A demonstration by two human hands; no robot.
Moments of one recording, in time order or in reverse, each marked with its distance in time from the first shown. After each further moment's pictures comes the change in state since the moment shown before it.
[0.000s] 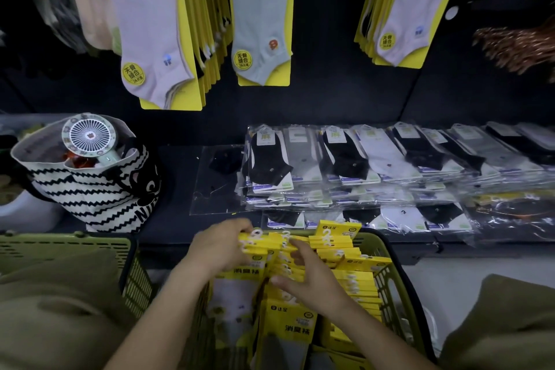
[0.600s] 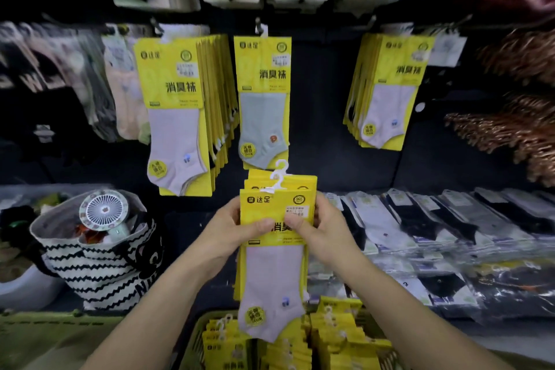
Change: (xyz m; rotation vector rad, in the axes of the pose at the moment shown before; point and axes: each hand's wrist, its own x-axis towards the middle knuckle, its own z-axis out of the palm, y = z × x) left_hand 0.001 0.056 -0.129 -1.245 0.144 0.363; right_hand 0.044 -0.155 -0.120 0.402 0.284 -0.438
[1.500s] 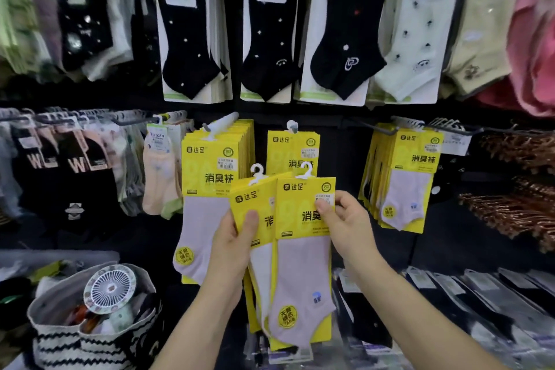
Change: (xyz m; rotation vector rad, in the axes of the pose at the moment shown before) left_hand 0.057 0.070 -0.026 -0.191 0.398 0.345; right_hand 0.105 -0.083 0.007 0.120 0.258 -0.146
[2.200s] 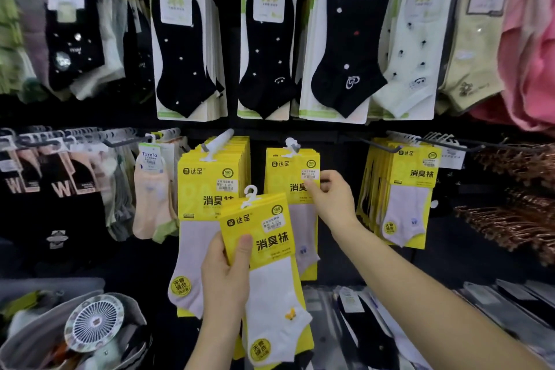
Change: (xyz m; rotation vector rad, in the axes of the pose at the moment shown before) left_hand 0.010 -0.008 -0.009 0.184 0.202 0.177; right_hand 0.085 -0.003 0.026 -0.374 0.155 -0.025
